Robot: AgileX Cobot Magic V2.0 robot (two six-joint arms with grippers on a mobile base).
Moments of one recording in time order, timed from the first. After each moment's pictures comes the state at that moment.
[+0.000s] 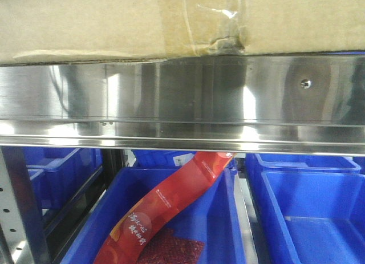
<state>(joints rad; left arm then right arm) -0.43 1.40 -1.81 0.08 1.25 -0.23 0.56 1.24 -1.67 -0.19 1.27 0.26</state>
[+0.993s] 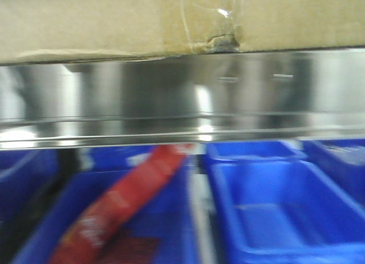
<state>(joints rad) -0.43 1.40 -1.81 0.09 1.25 -0.23 0.56 1.24 -1.67 -0.19 1.20 0.26</state>
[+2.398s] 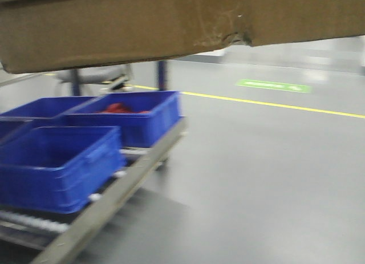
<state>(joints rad) -0.43 1.40 -1.81 0.10 1.25 -0.23 0.56 1.24 -1.67 -0.21 1.13 0.26</state>
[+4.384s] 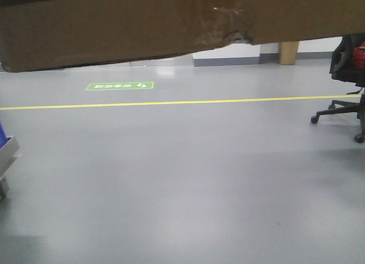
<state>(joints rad) -0.43 1.40 -1.81 0.10 1.25 -0.23 0.56 1.24 -1.67 -0.21 1.13 0.26</state>
